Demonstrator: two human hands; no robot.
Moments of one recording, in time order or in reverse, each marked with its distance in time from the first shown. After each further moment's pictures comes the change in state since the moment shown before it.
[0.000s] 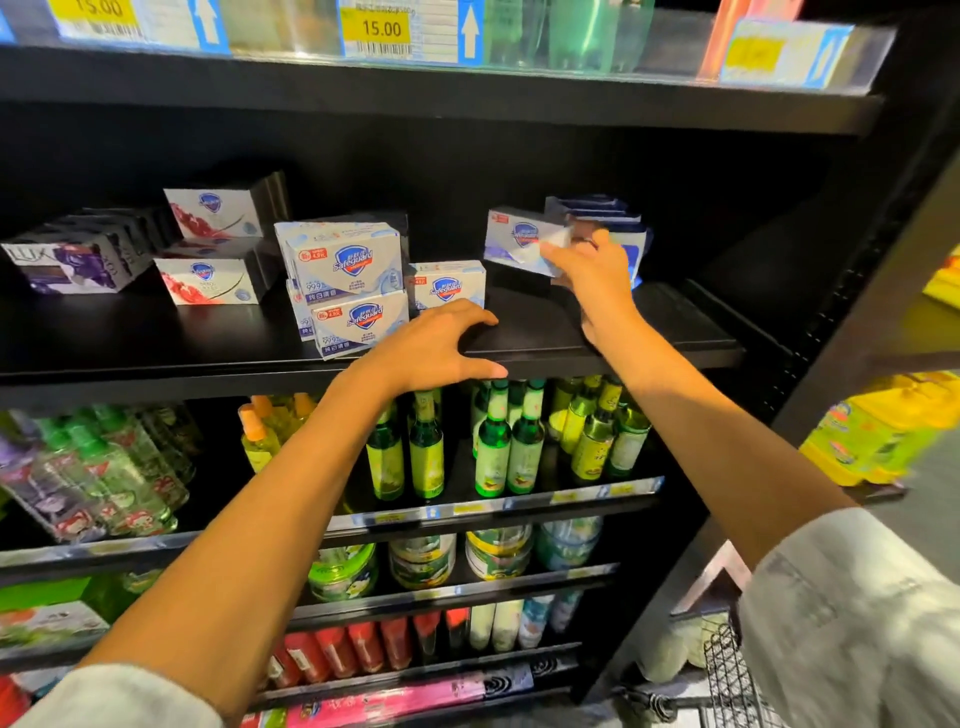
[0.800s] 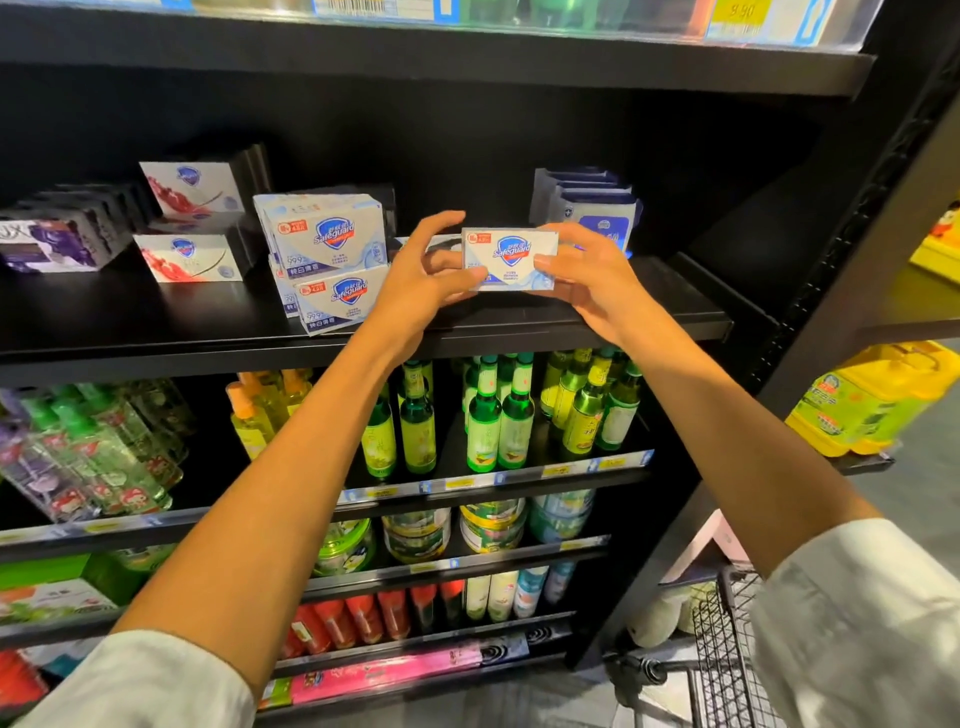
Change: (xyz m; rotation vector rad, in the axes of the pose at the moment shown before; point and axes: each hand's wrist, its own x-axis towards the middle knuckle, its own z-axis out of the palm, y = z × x) left_hand 0.006 0.023 0.004 -1.030 0.354 -0.119; right_hand -0.042 -0.012 -0.038 0.109 -0.455 0.126
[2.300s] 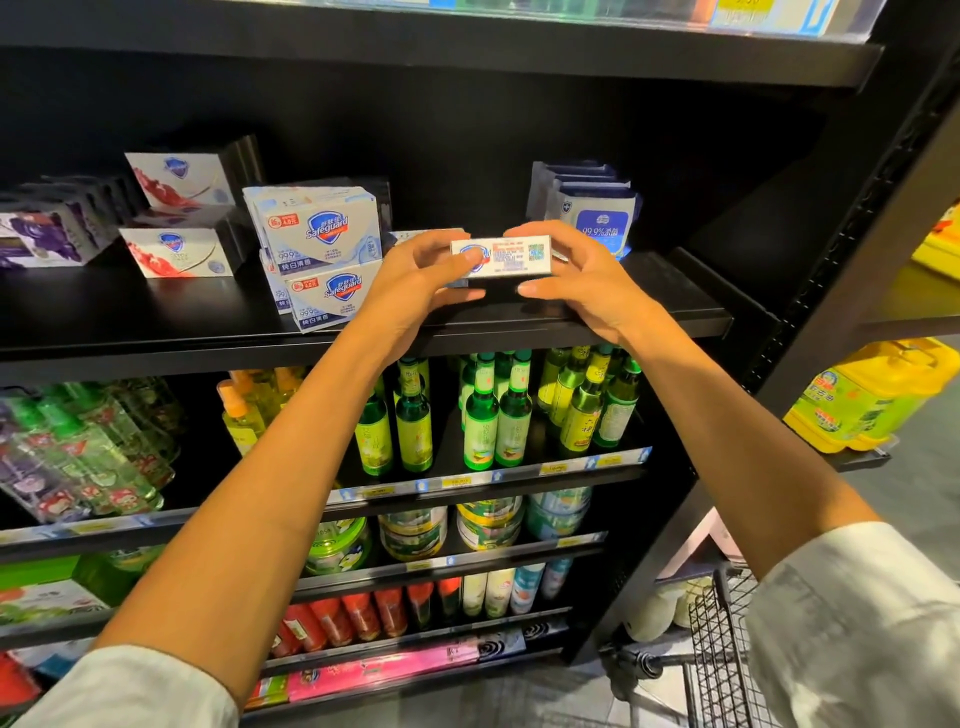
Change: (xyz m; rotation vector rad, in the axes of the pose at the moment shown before) left_hand 0.005 -0.006 -0.004 -0.116 -0.013 -0.056; right_hand -0.005 0.002 -0.002 -0.208 -0.174 -0.153
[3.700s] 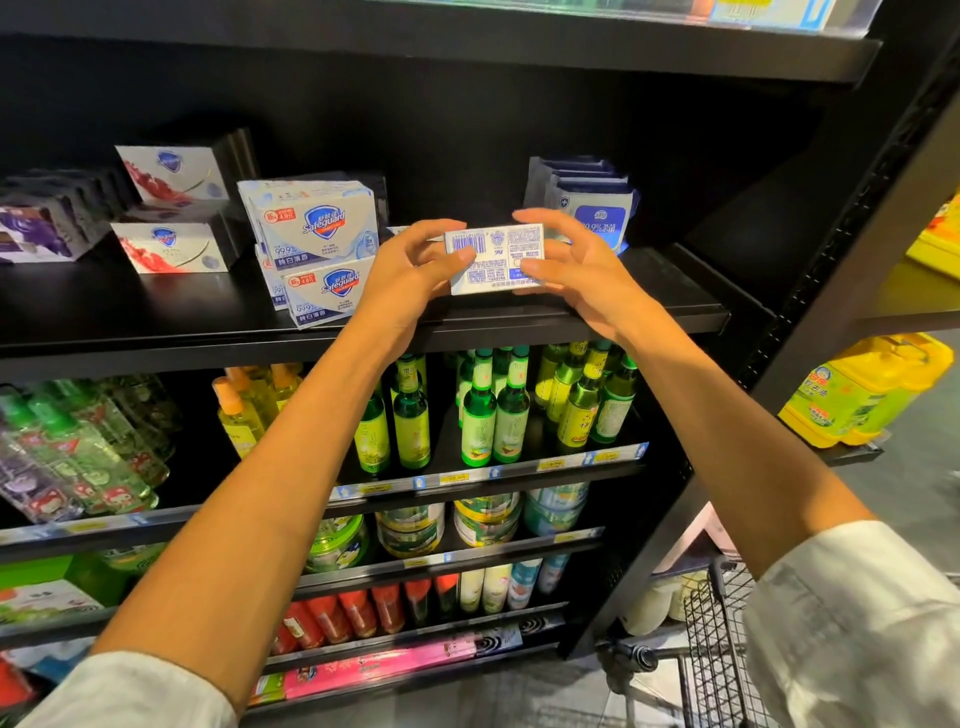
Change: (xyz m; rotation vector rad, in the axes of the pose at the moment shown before) left_hand -0.004 -0.001 -0.001 0.069 0.062 0.110; right_hand -0.002 -0.005 0.006 0.049 0.042 0.092
